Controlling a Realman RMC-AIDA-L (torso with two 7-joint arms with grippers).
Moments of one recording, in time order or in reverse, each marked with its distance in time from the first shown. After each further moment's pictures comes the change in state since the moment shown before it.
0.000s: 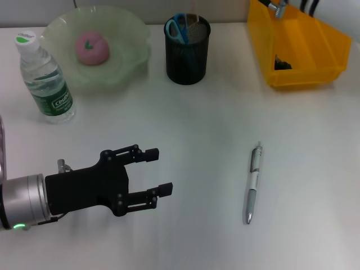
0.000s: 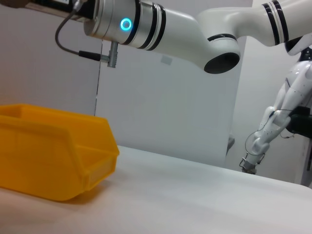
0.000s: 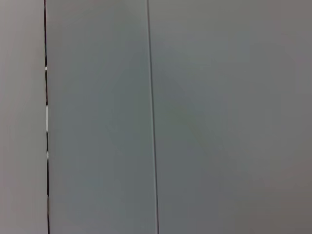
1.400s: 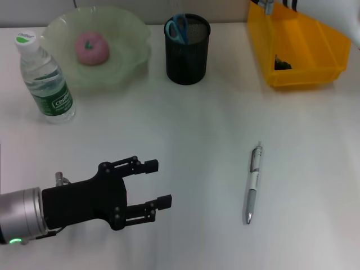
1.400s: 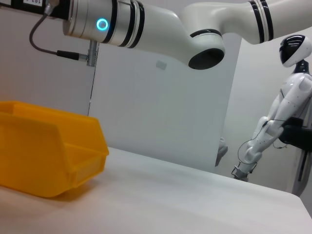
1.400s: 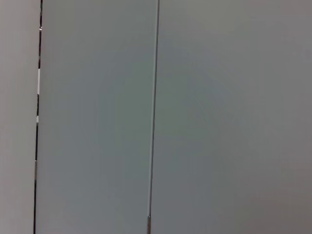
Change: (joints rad) left arm 0.035 -0.003 0.003 -0.014 0.002 0.037 0.002; right arm 0.059 0.002 -0.030 0.033 -0.002 0.111 -0.039
